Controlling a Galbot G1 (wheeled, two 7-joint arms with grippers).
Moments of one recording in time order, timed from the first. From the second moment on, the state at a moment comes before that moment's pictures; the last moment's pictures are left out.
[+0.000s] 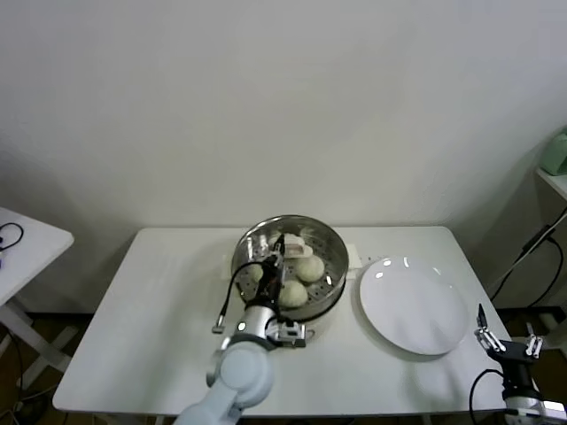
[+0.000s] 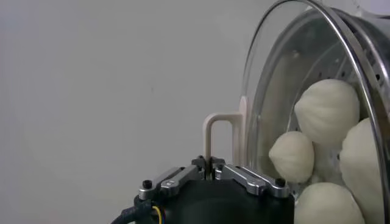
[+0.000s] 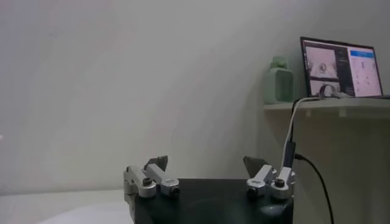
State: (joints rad) left arm 1.05 -1.37 0.06 -1.89 1.37 0.46 0.16; right arm -1.60 1.05 0.69 1.62 0.54 0.49 0.12
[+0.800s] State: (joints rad) left arm 0.99 -1.41 0.06 -1.78 1.43 0.49 0.18; right arm -1.60 1.05 0.68 1.62 0.55 0.49 0.11
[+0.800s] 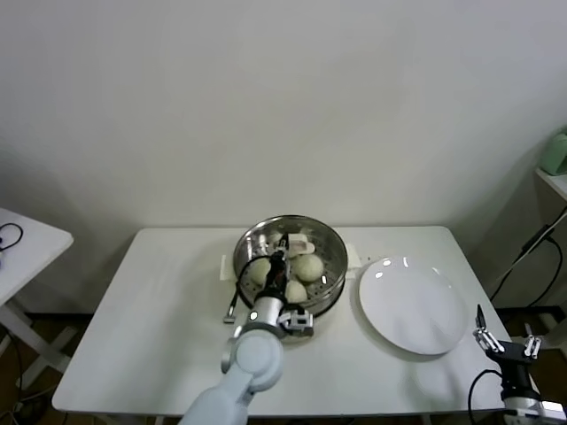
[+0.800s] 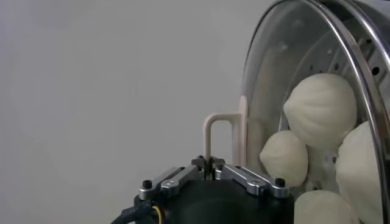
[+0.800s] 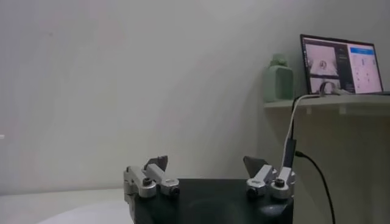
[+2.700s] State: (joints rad) left arm 1.34 -1.24 -0.33 -2.17 0.28 0.29 0.01; right arm -1.62 1.07 0.63 1.65 0.52 0.46 0.06
